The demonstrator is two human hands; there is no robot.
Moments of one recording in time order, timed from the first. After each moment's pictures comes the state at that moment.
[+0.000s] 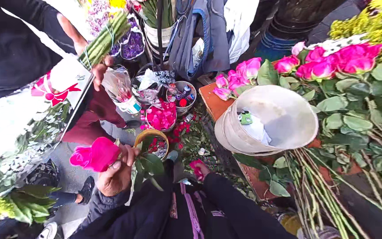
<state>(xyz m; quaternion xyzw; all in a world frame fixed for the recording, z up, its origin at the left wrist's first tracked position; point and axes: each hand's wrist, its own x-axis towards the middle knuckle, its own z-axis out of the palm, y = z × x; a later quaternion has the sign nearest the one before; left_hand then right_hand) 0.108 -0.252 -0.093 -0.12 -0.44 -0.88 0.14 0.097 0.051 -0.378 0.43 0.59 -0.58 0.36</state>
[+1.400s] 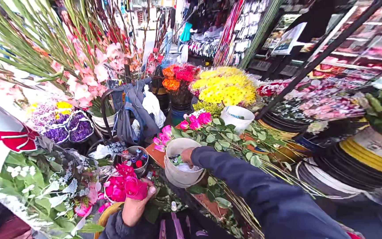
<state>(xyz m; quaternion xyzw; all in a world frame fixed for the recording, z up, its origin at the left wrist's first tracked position) 0.031 -0.146 -0.107 -0.19 -0.59 -0.79 0.00 -0.081 0.133 -0.056 -0.16 0.90 0.17 0.37</state>
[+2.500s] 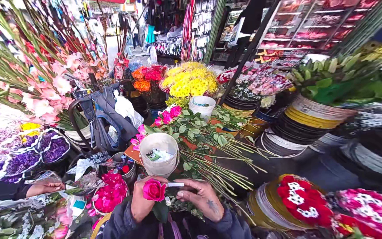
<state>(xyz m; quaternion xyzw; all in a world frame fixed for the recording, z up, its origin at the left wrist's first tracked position) 0.054 -0.067 -0.088 -0.41 -0.61 -0.68 -0.02 0.179 0.122 -0.074 -0.02 0.74 -0.65 -0.18</state>
